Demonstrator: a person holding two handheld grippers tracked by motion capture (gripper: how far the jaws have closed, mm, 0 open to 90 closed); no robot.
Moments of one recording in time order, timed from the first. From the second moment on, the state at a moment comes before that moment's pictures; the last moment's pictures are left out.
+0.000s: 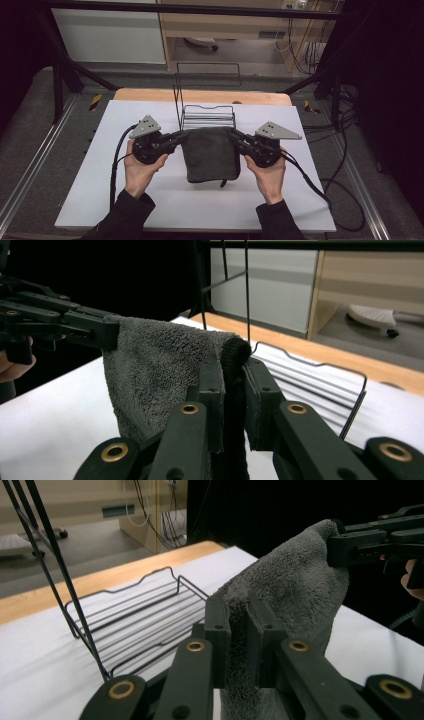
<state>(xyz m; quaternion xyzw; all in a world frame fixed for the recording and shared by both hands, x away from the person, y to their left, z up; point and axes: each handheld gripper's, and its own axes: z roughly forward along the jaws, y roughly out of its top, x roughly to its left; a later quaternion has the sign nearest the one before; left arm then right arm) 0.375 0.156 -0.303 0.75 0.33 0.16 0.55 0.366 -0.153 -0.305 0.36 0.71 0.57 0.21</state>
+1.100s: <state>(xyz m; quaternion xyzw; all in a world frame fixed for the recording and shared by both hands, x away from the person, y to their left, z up) 0.386 0.158 -0.253 0.68 0.32 0.21 0.63 0.363 -0.144 -0.258 0.32 0.65 0.63 0.28</state>
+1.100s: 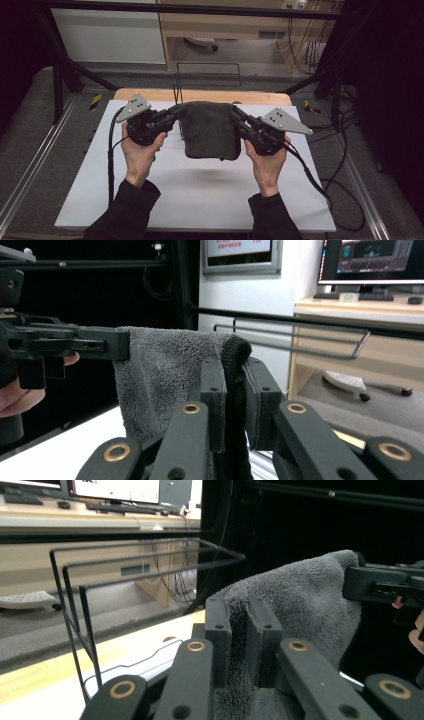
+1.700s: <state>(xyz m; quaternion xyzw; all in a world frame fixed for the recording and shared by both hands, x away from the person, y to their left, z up) 0.398 0.165 -0.218 0.62 0.32 0.24 0.67 0.375 -0.129 -0.219 0.31 0.61 0.66 0.33</state>
